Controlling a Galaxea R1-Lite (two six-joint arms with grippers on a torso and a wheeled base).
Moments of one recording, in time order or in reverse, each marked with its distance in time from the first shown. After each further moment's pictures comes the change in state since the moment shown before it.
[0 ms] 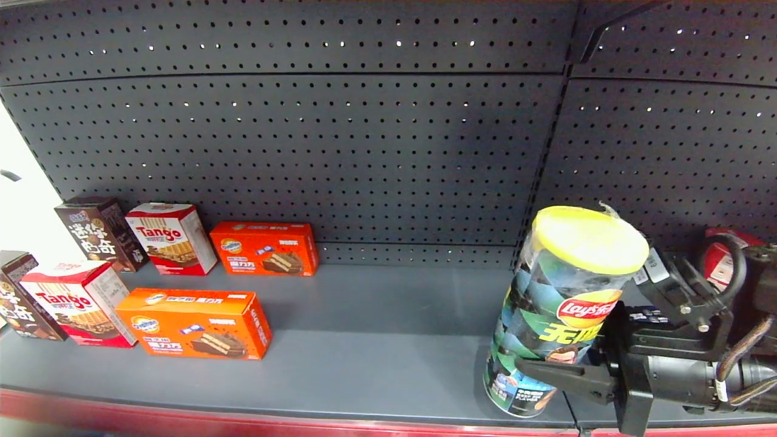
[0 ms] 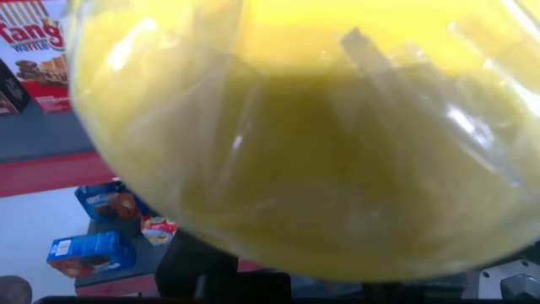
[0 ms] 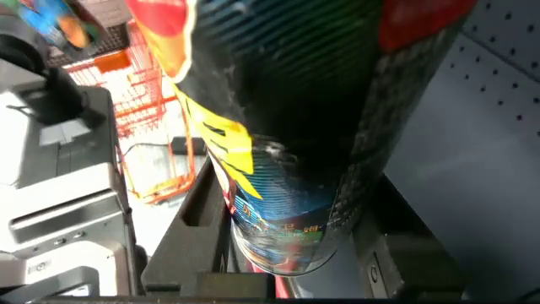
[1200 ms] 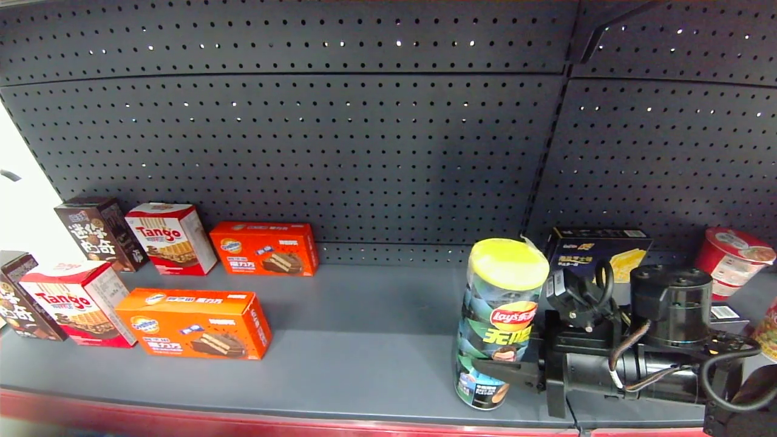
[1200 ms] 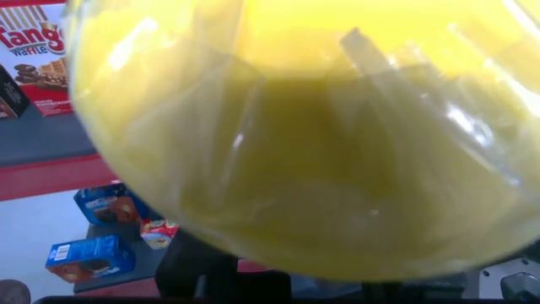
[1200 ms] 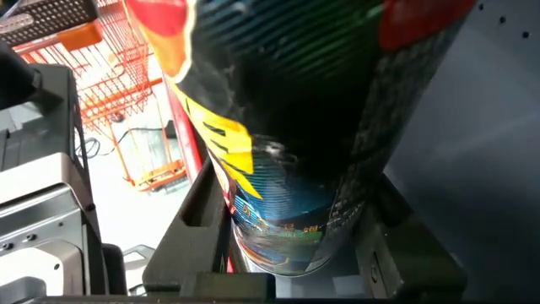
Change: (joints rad) left arm -0.001 -0.012 0.009 -0.001 -0.003 0.002; right arm 0.008 0.297 -0.009 -0.226 -0.019 -0.001
